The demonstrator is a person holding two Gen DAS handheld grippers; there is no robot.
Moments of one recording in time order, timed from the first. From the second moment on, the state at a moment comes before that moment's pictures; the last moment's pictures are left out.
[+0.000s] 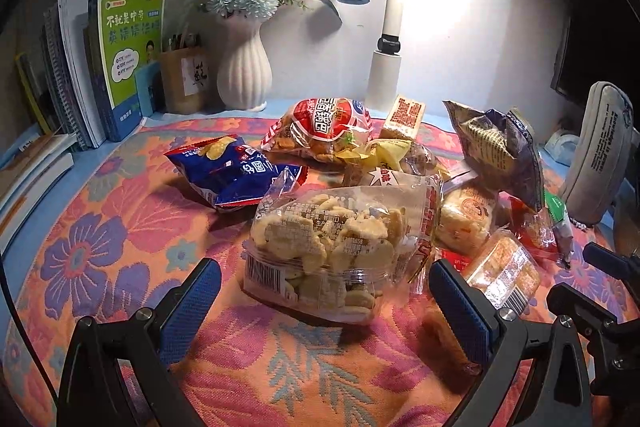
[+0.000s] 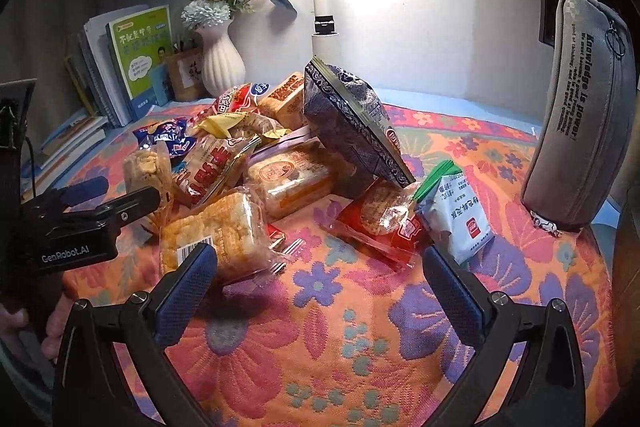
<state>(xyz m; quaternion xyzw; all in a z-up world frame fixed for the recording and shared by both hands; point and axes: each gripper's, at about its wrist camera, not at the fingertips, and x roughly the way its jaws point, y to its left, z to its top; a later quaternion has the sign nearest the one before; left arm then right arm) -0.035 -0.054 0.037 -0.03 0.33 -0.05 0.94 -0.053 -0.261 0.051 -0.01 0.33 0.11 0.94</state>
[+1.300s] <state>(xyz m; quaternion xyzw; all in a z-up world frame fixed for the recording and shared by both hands) -0.033 -0.055 0.035 -0.03 0.34 -0.05 0.94 -0.048 -0.263 0.048 -0.01 0.34 0.11 0.93</state>
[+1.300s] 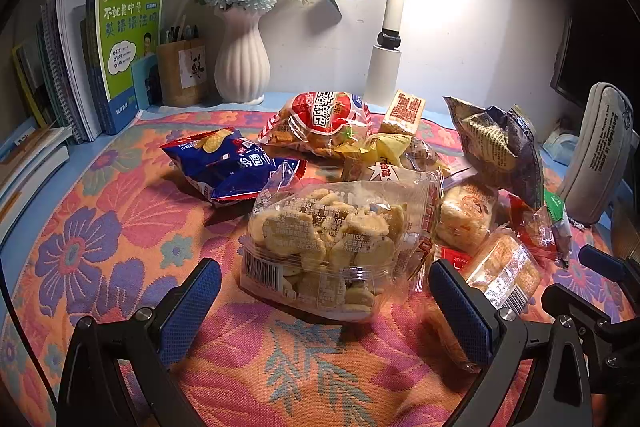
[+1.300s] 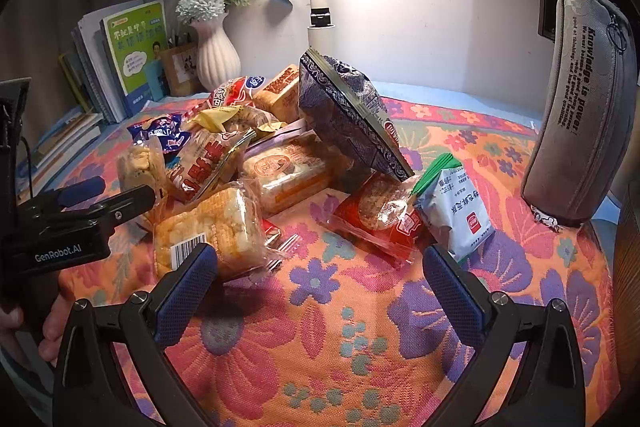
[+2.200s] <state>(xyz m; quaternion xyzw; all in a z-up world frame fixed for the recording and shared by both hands) -0.032 -0.054 0.035 -0.03 0.34 -0.05 0.94 -0.046 -0.263 0.046 -0.01 0.35 0.11 0.93</state>
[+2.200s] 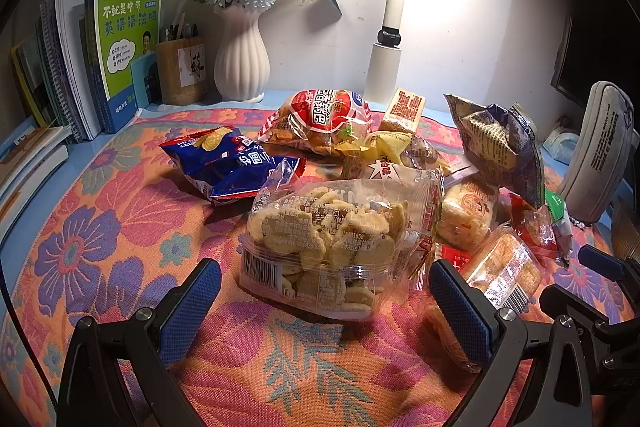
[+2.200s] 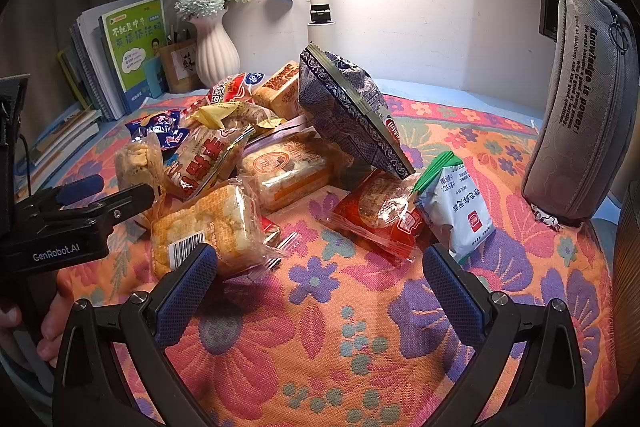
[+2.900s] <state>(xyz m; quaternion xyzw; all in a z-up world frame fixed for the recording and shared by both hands) -0.061 0.003 0.049 -0.10 0.33 -0.06 0.94 -0.048 -0.268 0.050 0.00 0.34 0.11 0.93</state>
